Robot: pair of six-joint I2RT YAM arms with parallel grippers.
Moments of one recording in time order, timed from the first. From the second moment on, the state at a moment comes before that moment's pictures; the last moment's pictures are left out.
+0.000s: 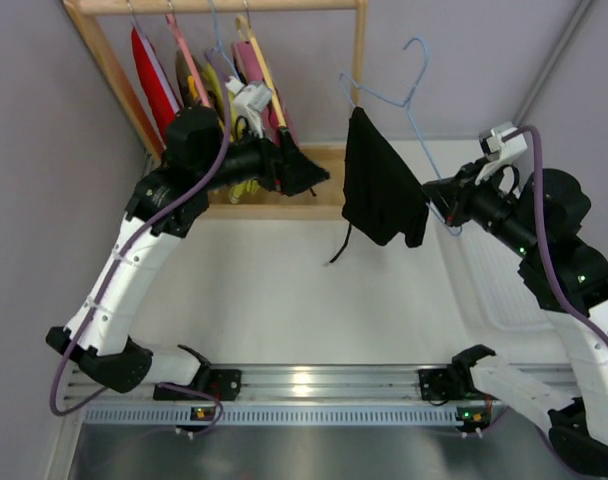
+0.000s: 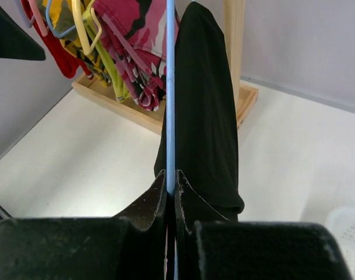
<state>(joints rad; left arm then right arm) -0.47 1.32 1.76 -0.63 0.53 -0.43 0.42 0.91 1.45 -0.66 -0.17 0.12</state>
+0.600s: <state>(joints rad) -0.88 1.64 1.98 -0.40 0.26 -0.76 0.42 0.77 1.29 -0.67 -0.08 0.23</state>
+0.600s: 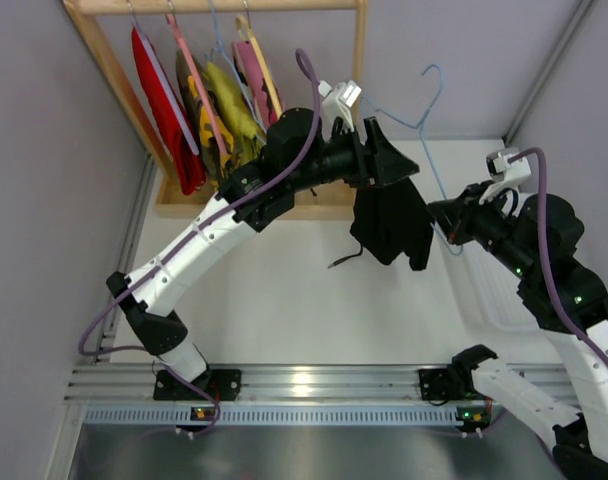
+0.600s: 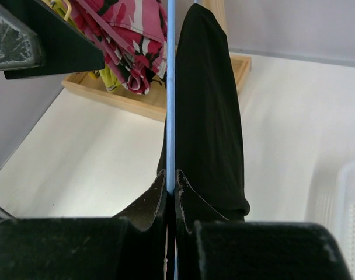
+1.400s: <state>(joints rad) -0.95 1.81 2.06 -0.34 0.15 -0.98 0.42 0.77 1.22 -0.59 -0.17 0.33</state>
